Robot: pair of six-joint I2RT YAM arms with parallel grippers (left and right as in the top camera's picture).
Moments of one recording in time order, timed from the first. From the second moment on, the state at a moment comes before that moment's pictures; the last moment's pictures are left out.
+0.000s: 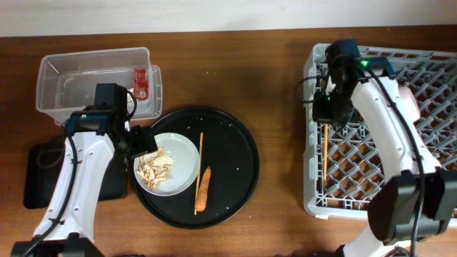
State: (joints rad) left arm 0.02 1.51 1.21 -1.11 -0.09 -0.30; right arm 0.08 1.80 1.61 -1.27 0.04 0.25
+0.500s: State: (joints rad) left arm 0.02 1.51 1.21 -1.11 -0.09 -0.30; right arm 0.07 1.71 1.57 -1.25 -0.02 0.22
